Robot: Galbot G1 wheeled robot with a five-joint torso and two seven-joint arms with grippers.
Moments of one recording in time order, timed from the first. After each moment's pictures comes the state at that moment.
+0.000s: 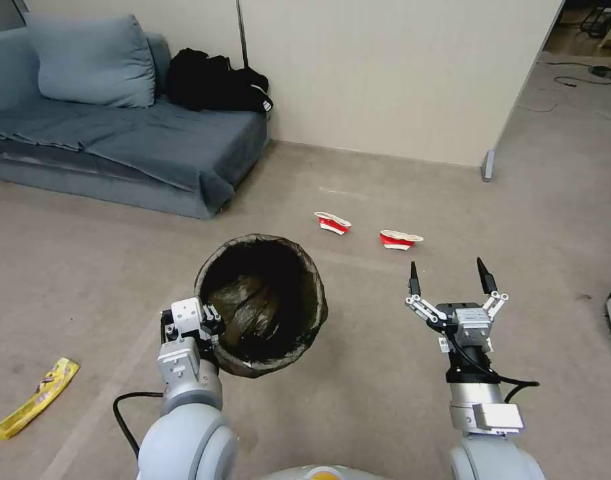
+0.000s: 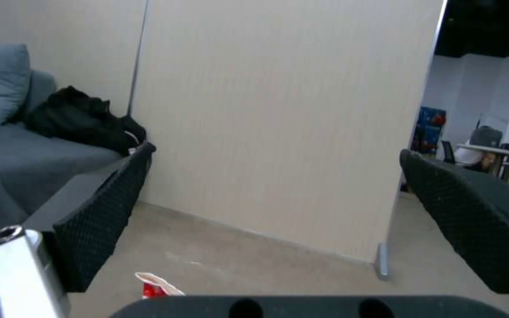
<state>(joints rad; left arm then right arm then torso) 1.61 -1.52 -0.31 -2.37 -0.09 0.52 -0.56 -1.71 1.61 0.54 2.21 -0.23 0.34 0.04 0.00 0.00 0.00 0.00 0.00</state>
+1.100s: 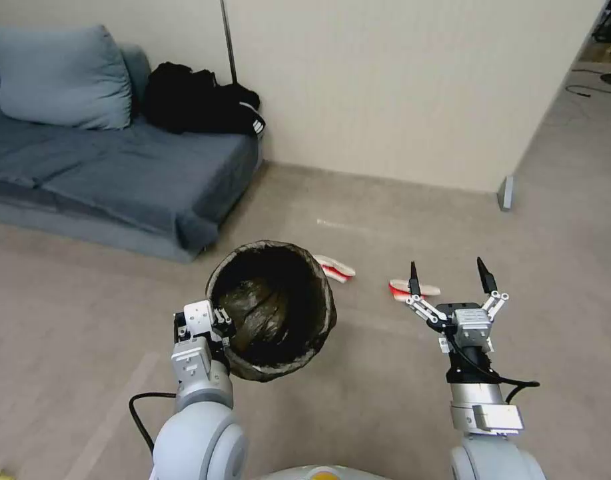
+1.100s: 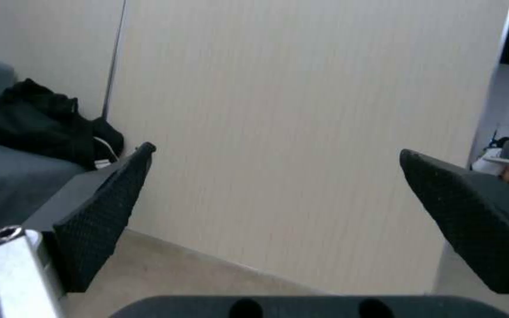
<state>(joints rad) 1.60 -1.53 -0.29 -2.34 -0.11 0.52 -0.57 -1.70 1.61 0.54 2.20 -0.24 0.37 0.02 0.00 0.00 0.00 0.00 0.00</state>
